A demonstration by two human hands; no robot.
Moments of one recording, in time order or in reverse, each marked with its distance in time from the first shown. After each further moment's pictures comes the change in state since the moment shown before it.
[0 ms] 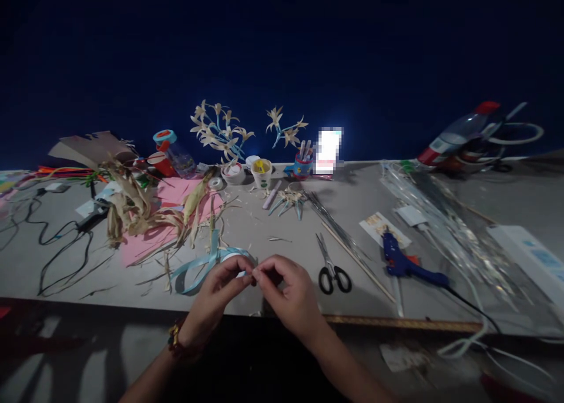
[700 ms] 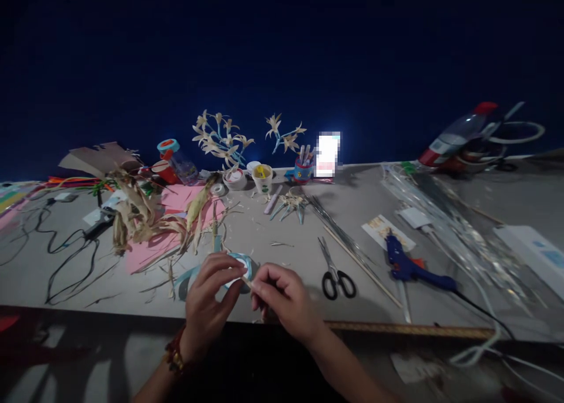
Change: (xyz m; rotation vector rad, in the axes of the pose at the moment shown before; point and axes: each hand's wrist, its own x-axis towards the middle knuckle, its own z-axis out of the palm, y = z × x) left_hand -0.004 0.008 -0.012 0.579 0.188 0.708; right_hand -0.002 0.002 0.004 0.600 -0.265 0.413
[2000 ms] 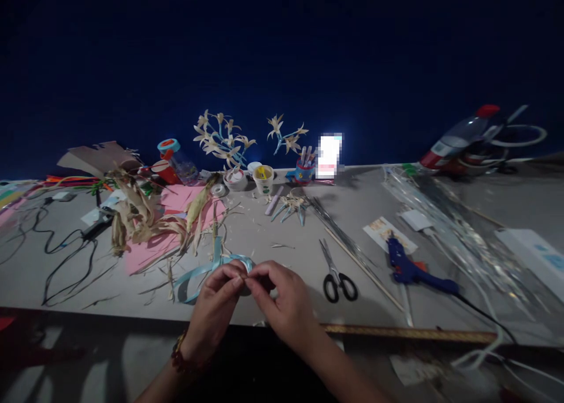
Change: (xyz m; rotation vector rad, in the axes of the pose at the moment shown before) left_hand -0.008 -0.001 0.022 -0.983 0.216 -0.837; right_hand 0.004 -0.001 0.007 -0.639 0.233 -0.403
